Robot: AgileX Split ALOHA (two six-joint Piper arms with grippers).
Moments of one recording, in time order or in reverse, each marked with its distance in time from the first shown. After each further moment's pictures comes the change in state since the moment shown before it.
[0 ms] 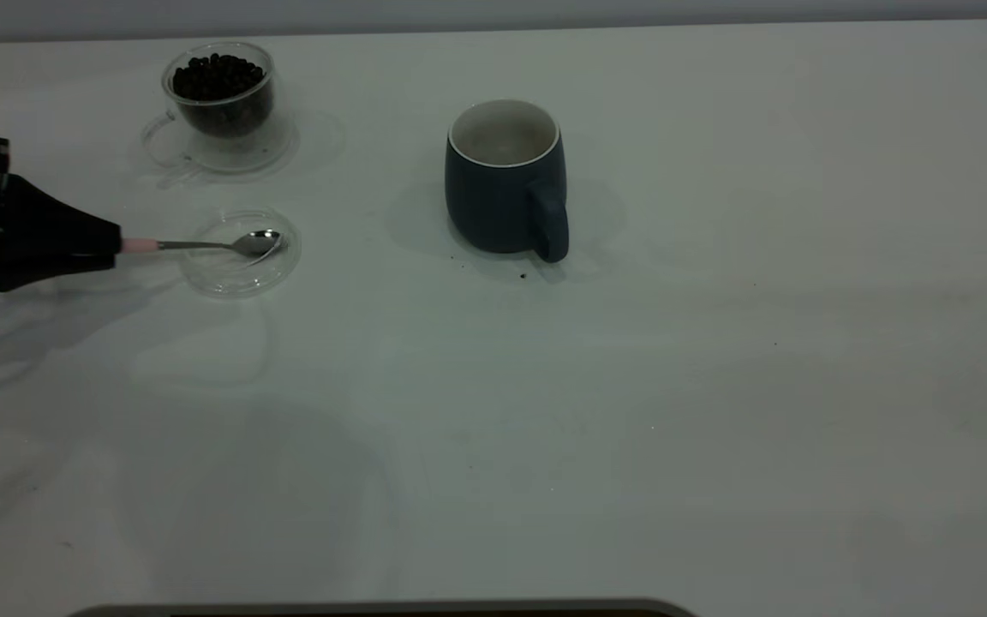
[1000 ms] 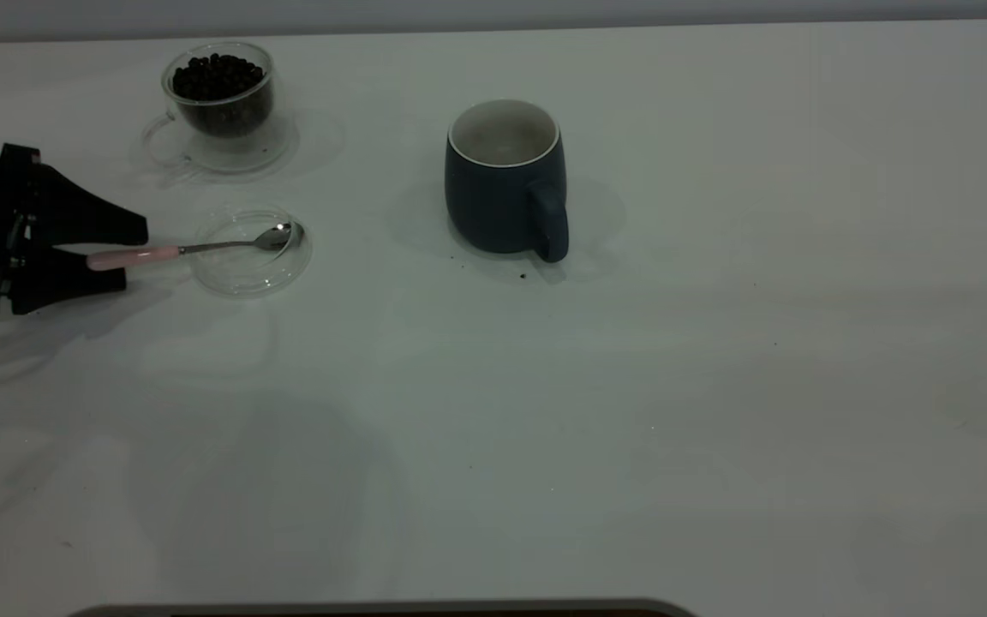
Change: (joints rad) left arm -0.026 0.020 0.000 -0.060 -0.064 0.018; right arm 0.000 0.000 0.000 0.000 0.000 -0.001
